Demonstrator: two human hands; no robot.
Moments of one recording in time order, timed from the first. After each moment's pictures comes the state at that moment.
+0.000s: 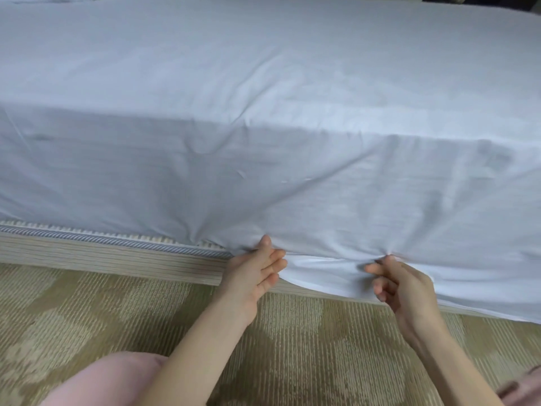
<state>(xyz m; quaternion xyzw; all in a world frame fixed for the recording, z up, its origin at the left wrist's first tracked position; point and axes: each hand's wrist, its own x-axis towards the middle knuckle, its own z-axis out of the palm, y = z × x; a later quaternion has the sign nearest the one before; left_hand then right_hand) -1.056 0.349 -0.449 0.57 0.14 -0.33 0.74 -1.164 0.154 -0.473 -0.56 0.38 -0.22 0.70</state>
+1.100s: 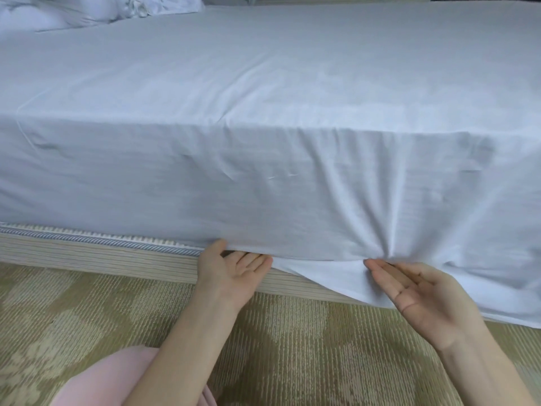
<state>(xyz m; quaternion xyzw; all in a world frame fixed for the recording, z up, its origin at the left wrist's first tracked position) -1.050 0.350 -0.435 0.32 0.27 -0.28 0.86 -1.185 0.125 -0.454 -0.29 0.32 -0.14 0.89</state>
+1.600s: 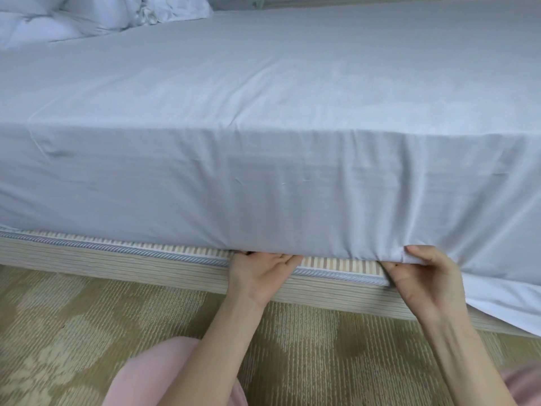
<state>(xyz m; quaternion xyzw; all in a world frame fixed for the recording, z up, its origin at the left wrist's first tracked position) -1.035 0.329 -0.452 0.13 0.15 -0.38 0.90 -1.138 0.125 -0.460 -0.27 0.13 -0.20 0.93</state>
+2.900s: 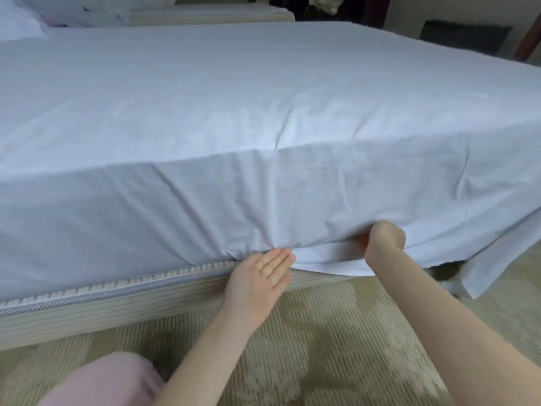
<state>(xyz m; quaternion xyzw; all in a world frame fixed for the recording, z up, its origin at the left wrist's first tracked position) -1.170 0.164 -0.442 0.38 0.10 -0.52 0.76 -1.251 -0.044 -0.432 -0.39 0.62 -0.34 0.59</state>
